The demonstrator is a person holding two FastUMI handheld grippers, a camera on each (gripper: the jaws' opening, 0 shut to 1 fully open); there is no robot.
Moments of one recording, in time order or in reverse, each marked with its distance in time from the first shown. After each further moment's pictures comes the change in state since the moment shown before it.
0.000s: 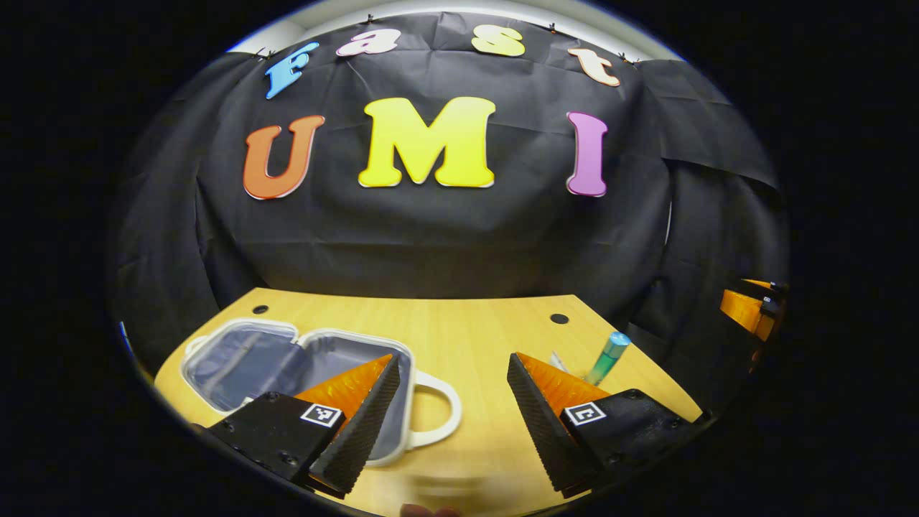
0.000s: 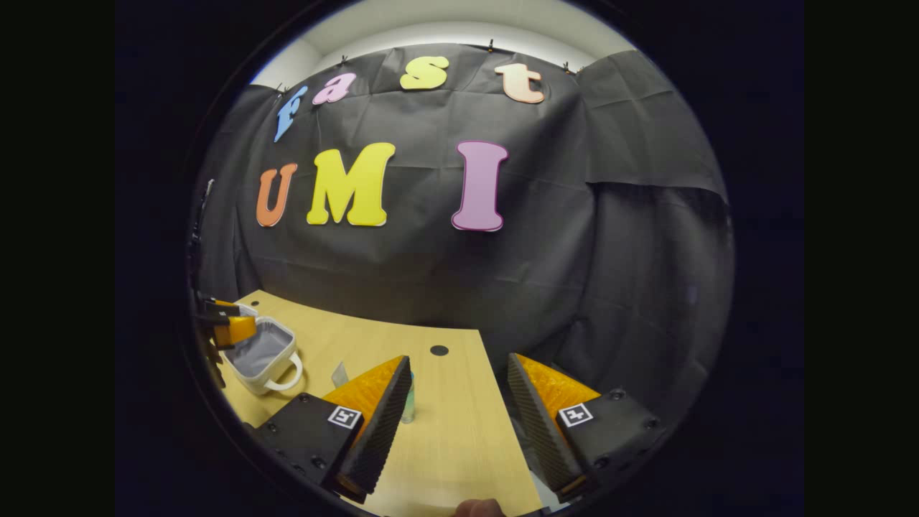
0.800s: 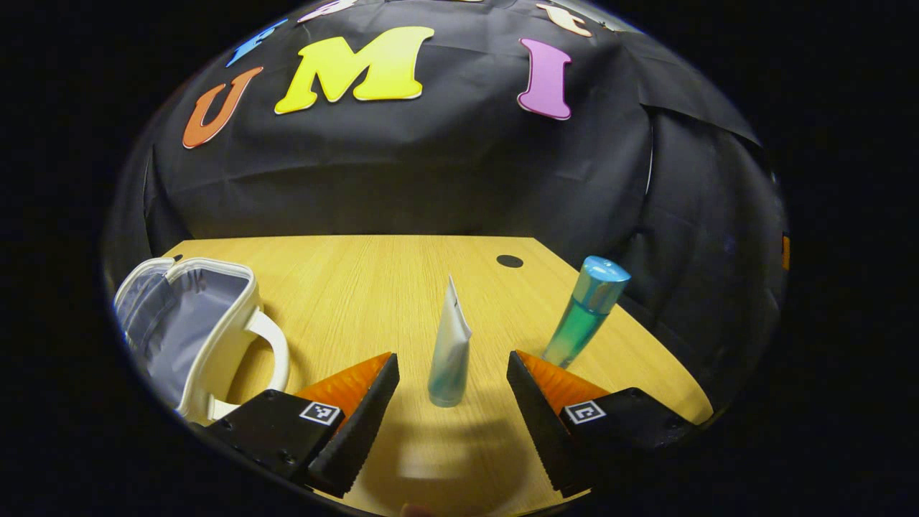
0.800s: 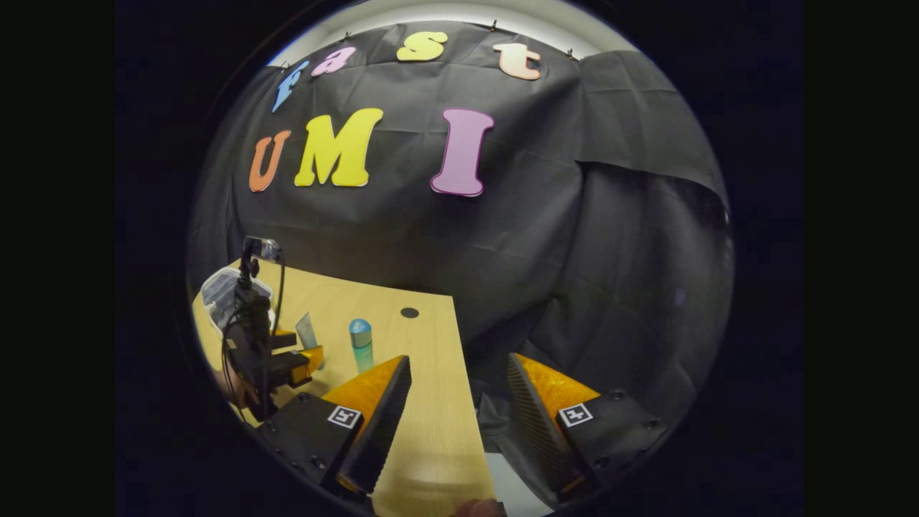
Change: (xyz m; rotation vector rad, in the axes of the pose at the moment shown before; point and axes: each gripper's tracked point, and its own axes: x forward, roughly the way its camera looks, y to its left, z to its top) left arm 0.127 -0.097 -0.117 0.004 0.161 -0.082; right arm -0.005 -0.051 -0.038 -0.064 0.117 -0.059
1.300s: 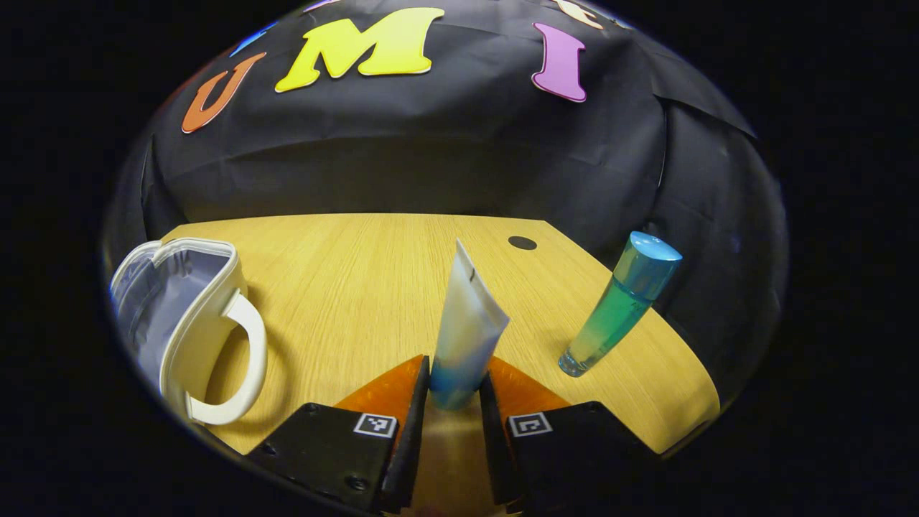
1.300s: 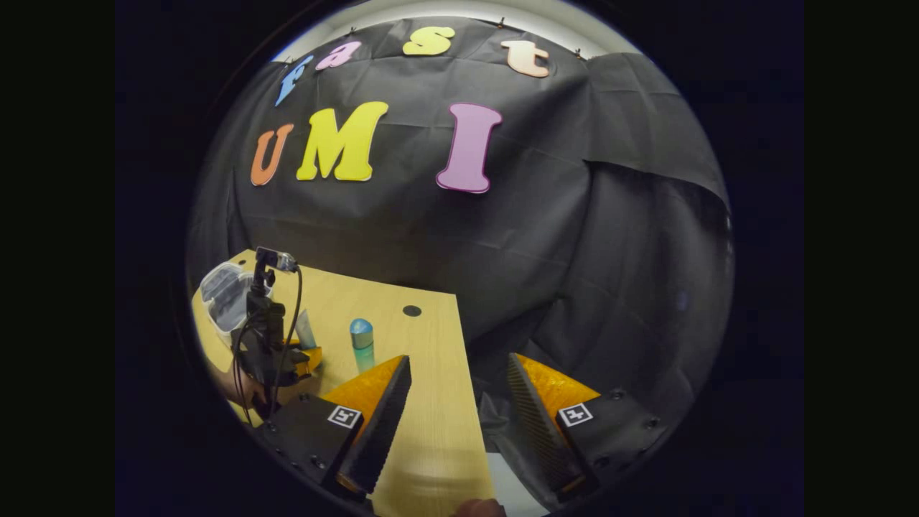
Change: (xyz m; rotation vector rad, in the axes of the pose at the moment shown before) left arm 0.024 0.005 -0.013 -0.012 0.049 -0.015; right arm 0.009 0.013 0.006 -0.021 0.012 0.010
